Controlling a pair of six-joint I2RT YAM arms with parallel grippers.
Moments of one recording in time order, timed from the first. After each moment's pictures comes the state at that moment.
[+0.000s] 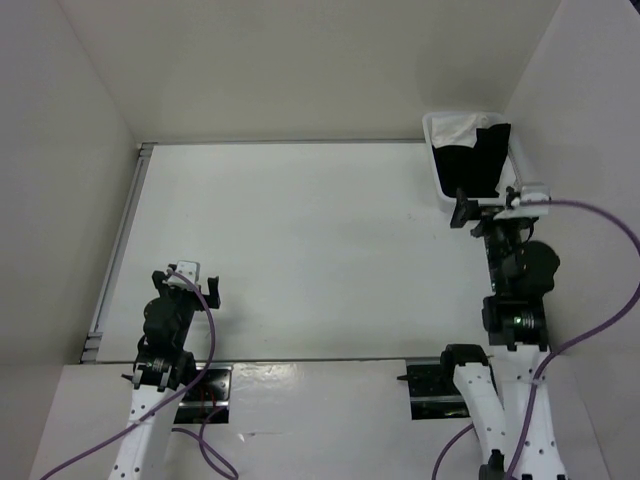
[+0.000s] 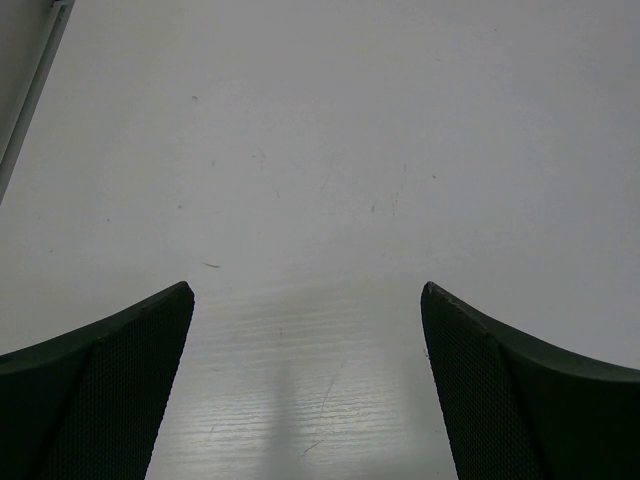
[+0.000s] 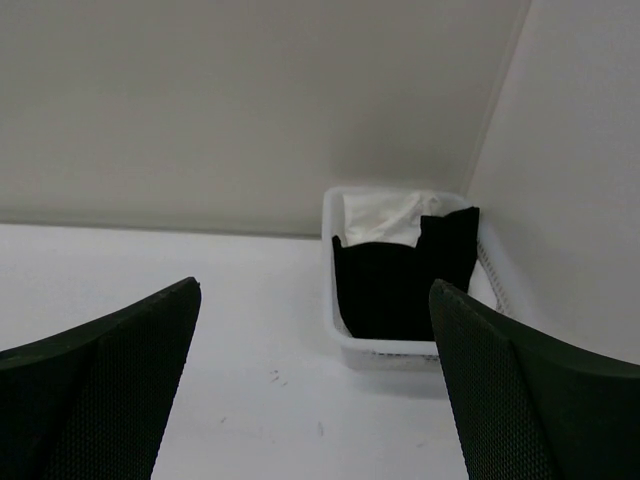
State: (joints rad) left arm -0.06 0.01 0.03 -0.19 -0.02 0.10; right arm -0.05 0.48 0.70 0.02 -0.04 -0.05
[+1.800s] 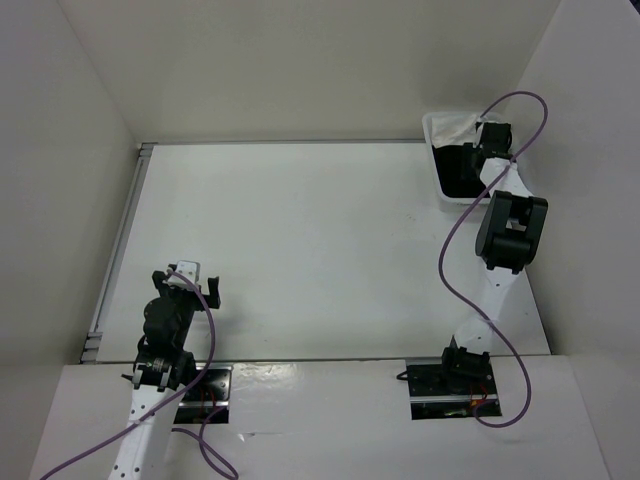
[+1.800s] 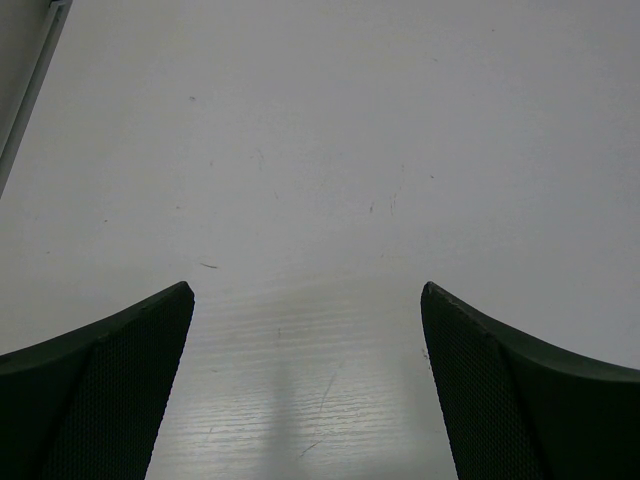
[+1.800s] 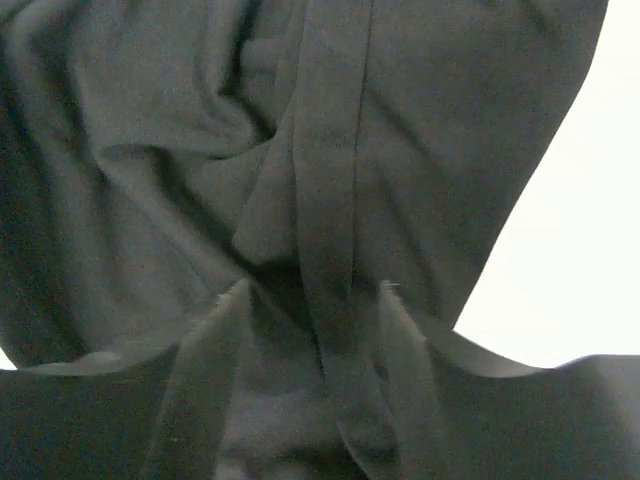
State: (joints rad) left arm -0.06 0.01 0.03 -0.19 -0.02 0.10; right arm -0.25 2.22 1.81 -0.32 0.10 -0.15
